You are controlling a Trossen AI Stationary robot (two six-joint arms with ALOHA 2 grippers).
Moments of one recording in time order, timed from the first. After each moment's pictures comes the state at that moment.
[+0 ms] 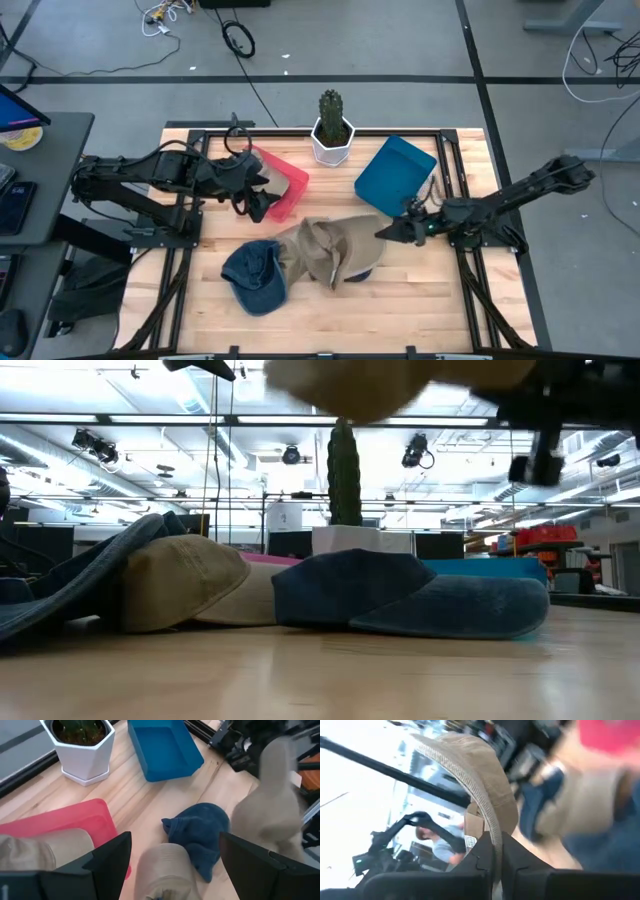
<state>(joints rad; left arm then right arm) -0.12 1.21 1.43 -0.95 -0.35 -0.68 0.30 0.91 0.25 0.68 0.09 1.12</state>
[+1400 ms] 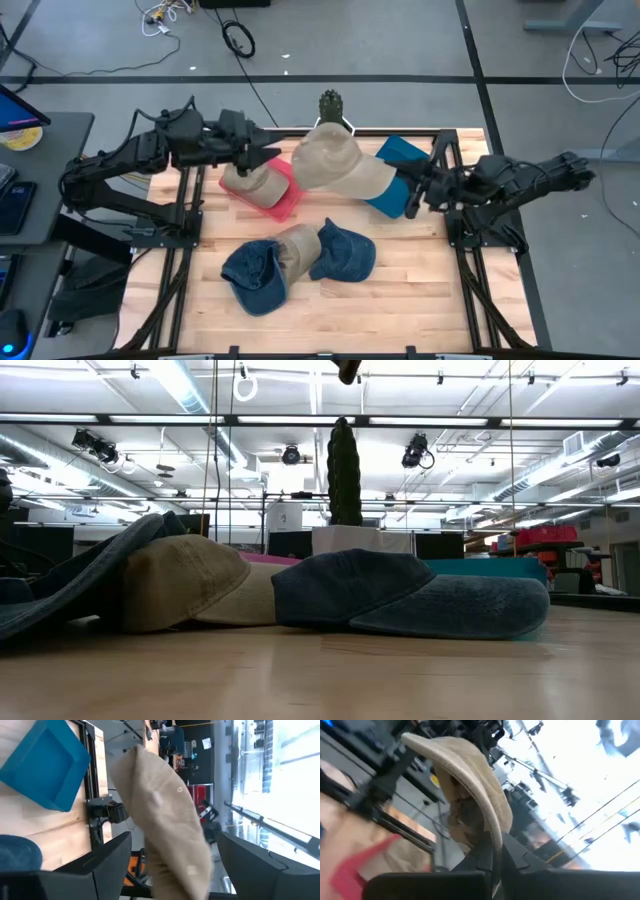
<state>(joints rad) 0.11 1.11 1.43 -0.43 -0.13 -1.53 0.30 0.93 1.04 0.00 0.59 -0.93</state>
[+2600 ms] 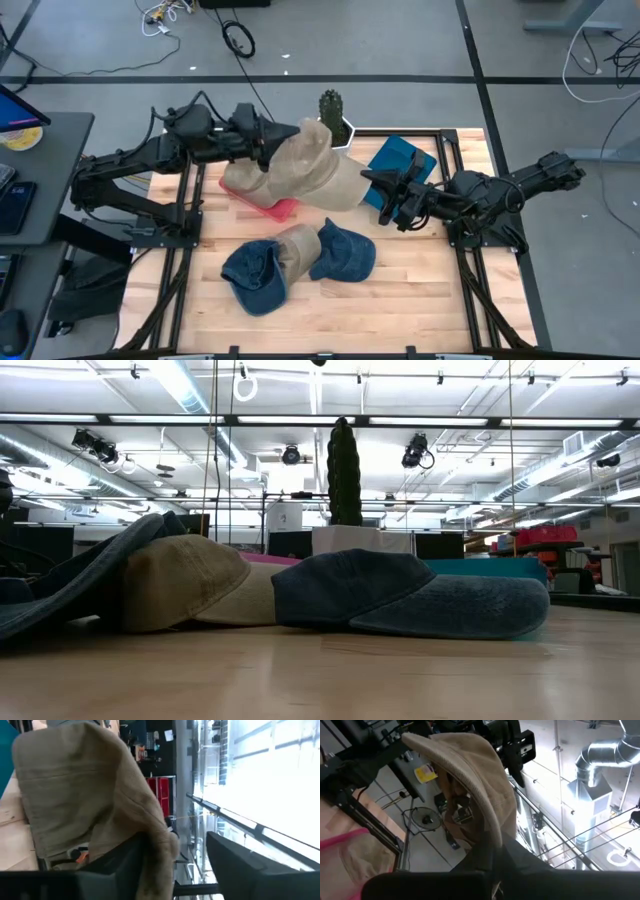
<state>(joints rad) 0.12 1.20 1.43 -0.13 -0.06 -1.54 0.34 1.13 1.04 0.31 0.65 -1.26</state>
